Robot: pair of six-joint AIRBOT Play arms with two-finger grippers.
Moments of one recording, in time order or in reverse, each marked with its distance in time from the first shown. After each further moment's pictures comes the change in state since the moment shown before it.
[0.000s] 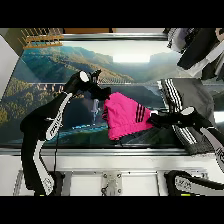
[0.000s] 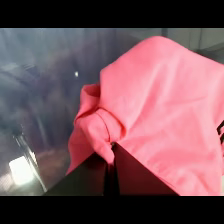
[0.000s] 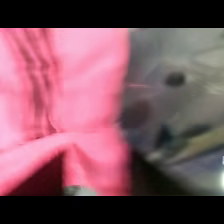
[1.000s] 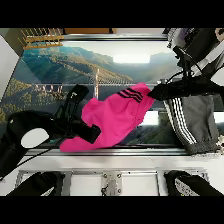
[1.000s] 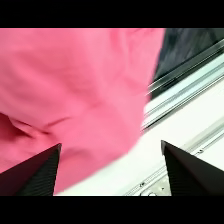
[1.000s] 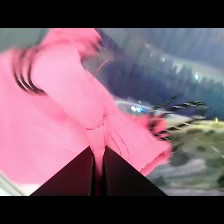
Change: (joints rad) left arm -0.360 1.197 -0.753 0.447 -0.091 -0.202; right arm 0.182 0.257 0.622 -0.149 0.463 0.135
